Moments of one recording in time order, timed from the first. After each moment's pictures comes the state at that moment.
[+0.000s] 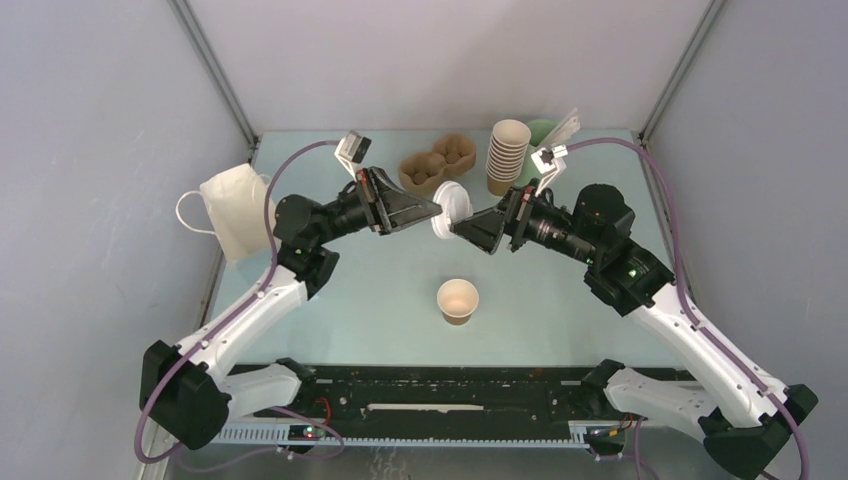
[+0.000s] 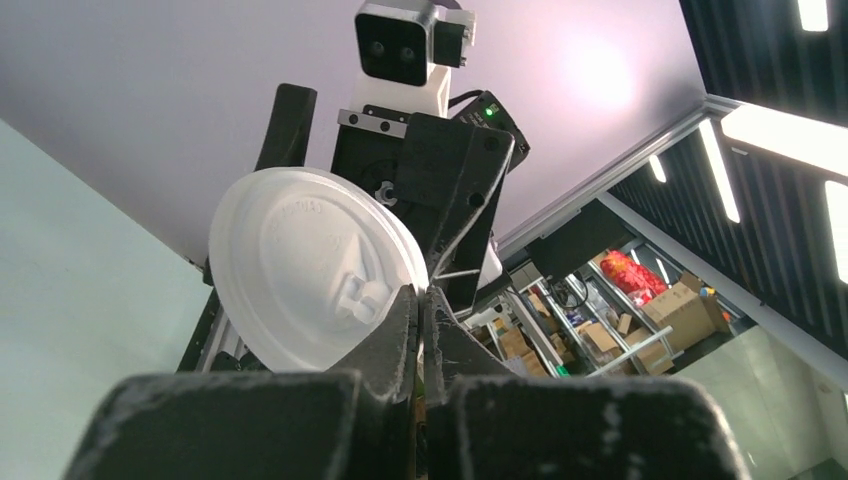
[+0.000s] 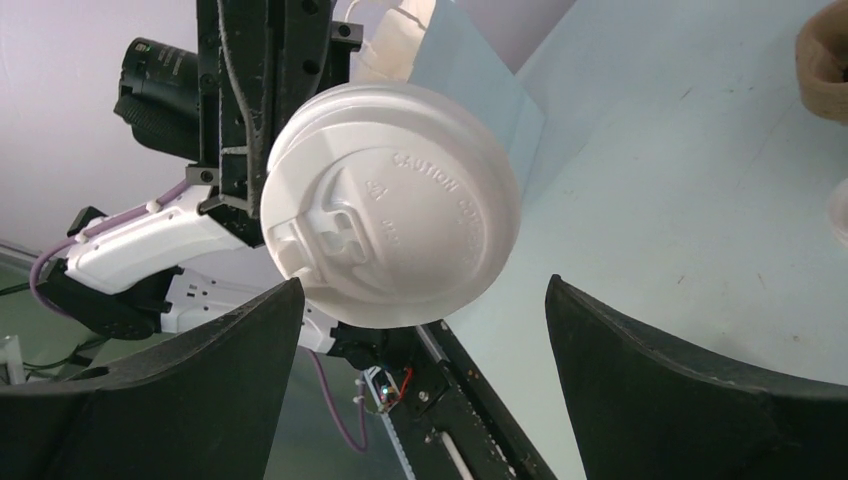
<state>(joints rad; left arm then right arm) -0.52 1.13 0.88 0.75 0.78 -1.39 0.66 0.97 1.10 -0.18 -0.38 0.67</state>
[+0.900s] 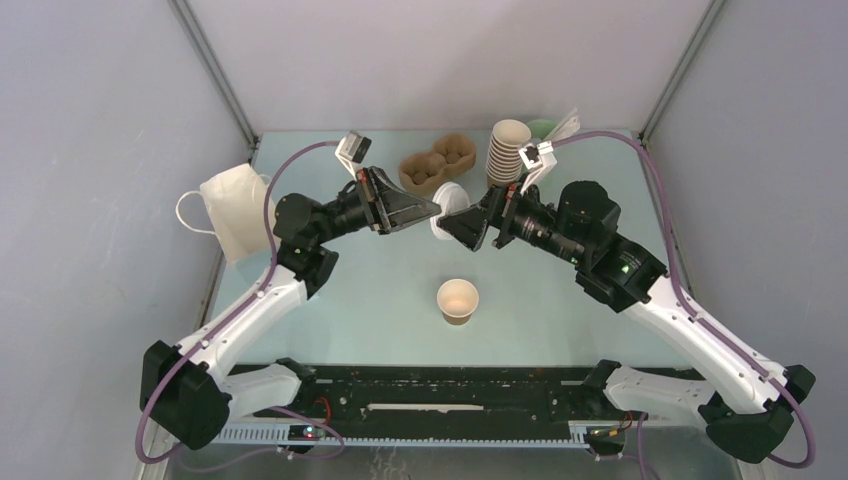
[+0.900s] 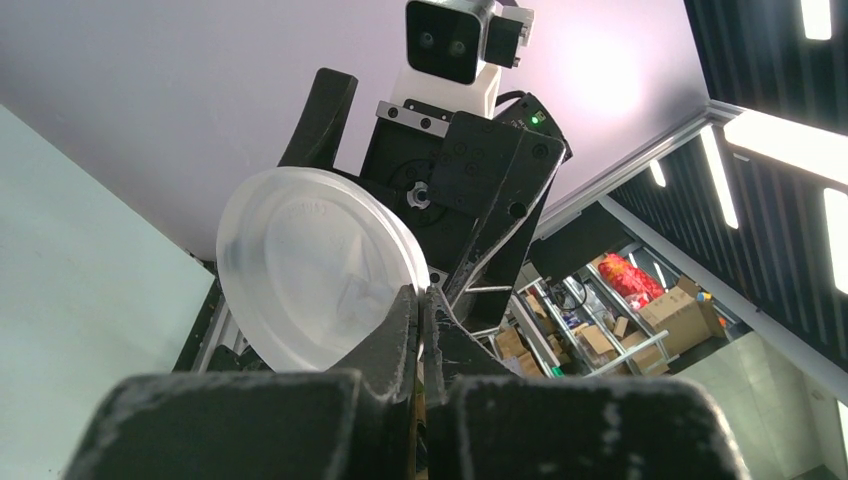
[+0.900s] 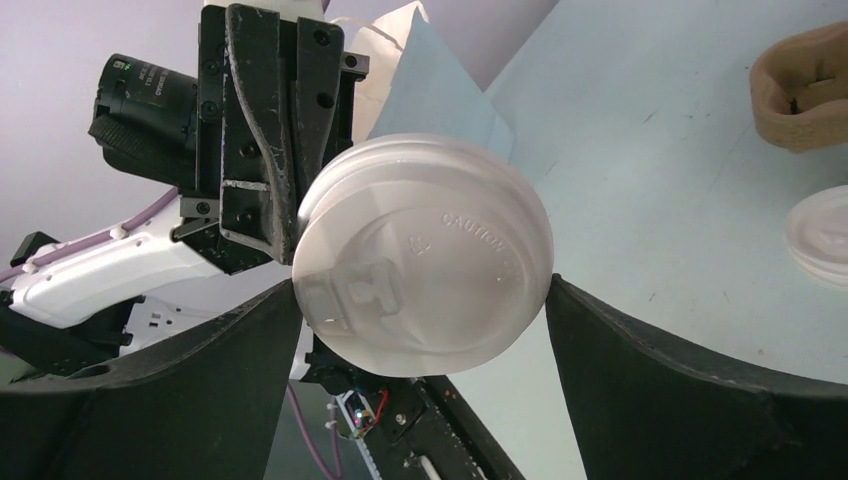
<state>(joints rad) -0.52 1.13 0.88 0.74 0.80 -1.40 0.79 1.03 1.19 -0.23 -0.19 0.60</state>
